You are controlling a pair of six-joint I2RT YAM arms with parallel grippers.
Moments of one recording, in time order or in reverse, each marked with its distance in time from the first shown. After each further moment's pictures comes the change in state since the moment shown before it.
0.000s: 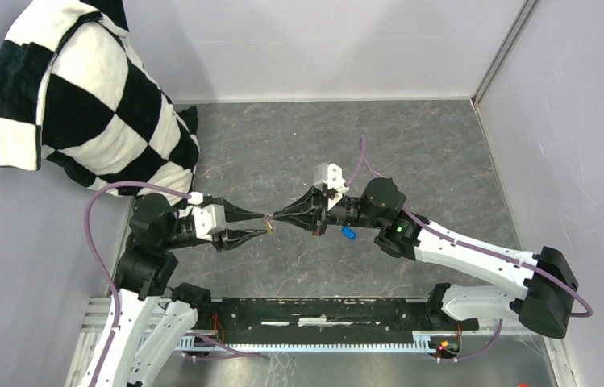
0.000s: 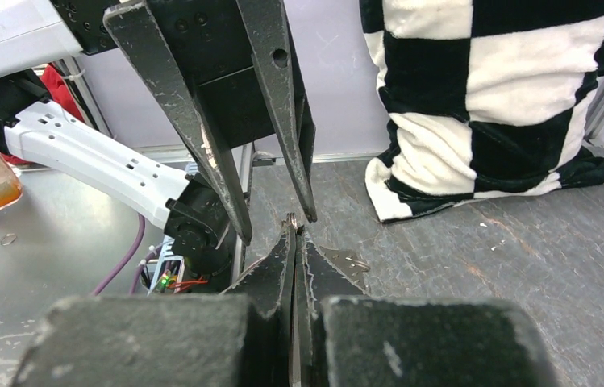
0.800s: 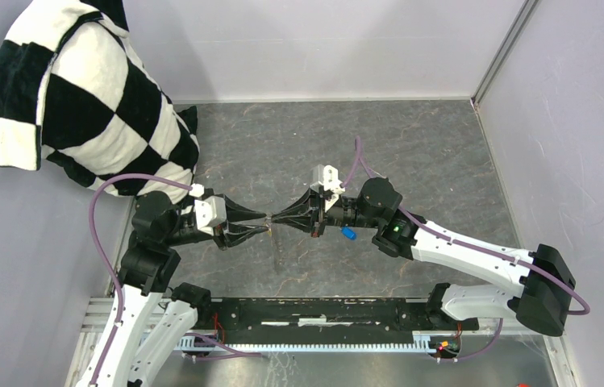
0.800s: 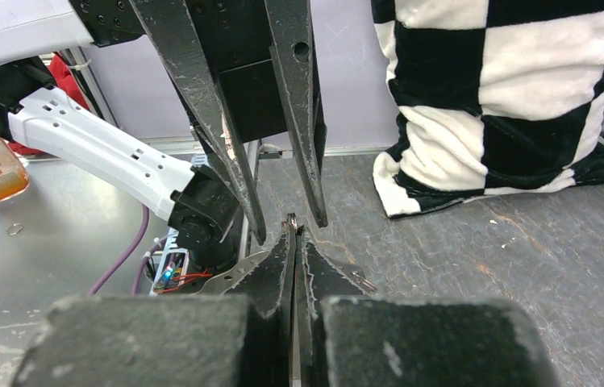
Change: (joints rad) left arm 0.000 0.021 -0.020 0.079 0.002 -0.117; right arm 0.005 0.021 0.001 0.002 -0.025 -0.004
